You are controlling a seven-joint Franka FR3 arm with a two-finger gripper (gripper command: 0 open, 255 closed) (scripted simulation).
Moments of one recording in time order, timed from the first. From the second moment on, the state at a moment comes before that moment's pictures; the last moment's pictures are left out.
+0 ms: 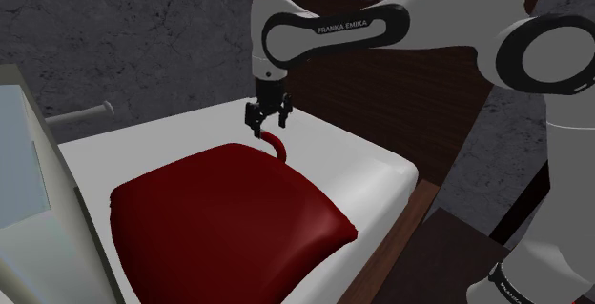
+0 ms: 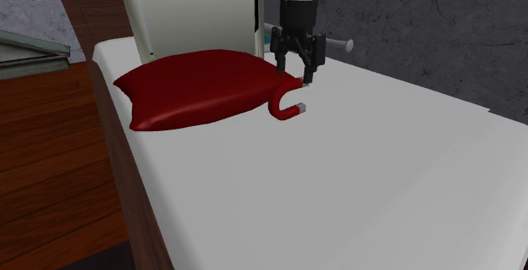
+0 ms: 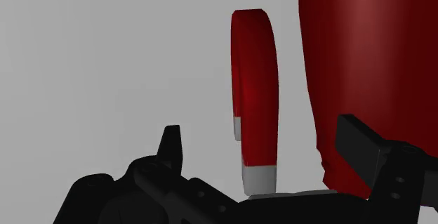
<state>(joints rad) 0.19 0.46 0.30 -1.39 -0.15 1.81 0.36</state>
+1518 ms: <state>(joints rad) 0.19 0.47 0.30 -1.41 -0.15 1.84 0.37</state>
